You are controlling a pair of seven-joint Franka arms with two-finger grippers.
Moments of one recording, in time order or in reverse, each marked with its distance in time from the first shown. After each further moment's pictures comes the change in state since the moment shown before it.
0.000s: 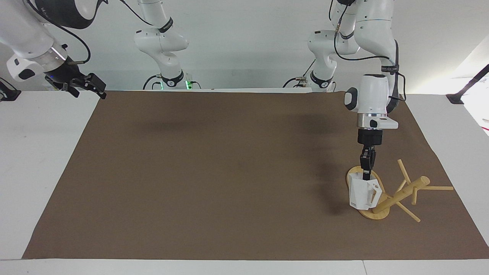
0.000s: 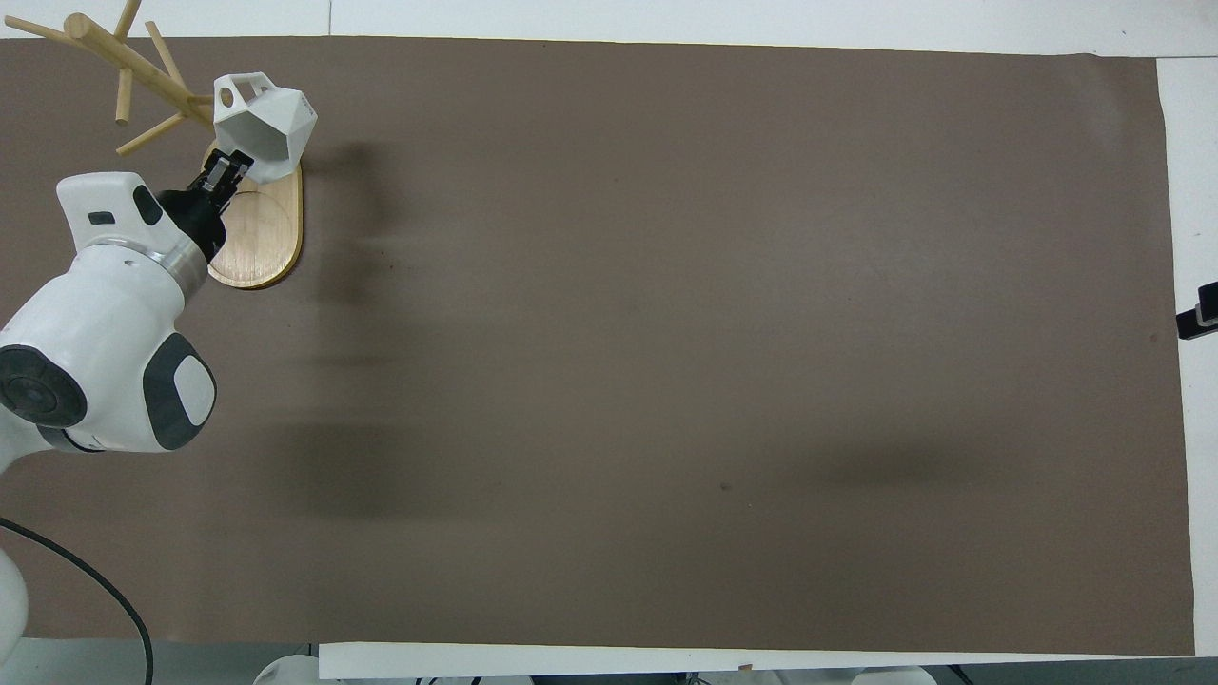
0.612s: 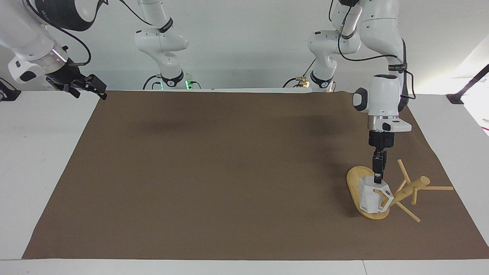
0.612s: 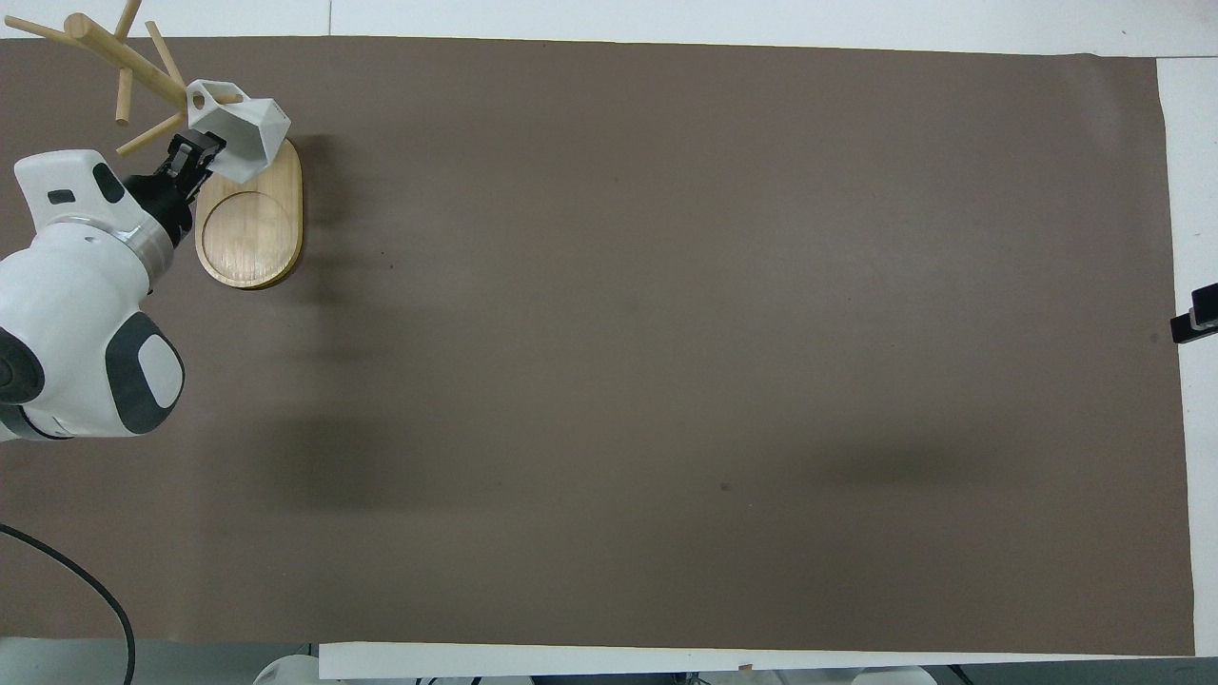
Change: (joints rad) left arm 0.037 -0.002 -0.003 0.062 0.004 -0.138 -0.001; right arm -0.003 0.002 0.000 -0.015 0.000 -0.001 0.000
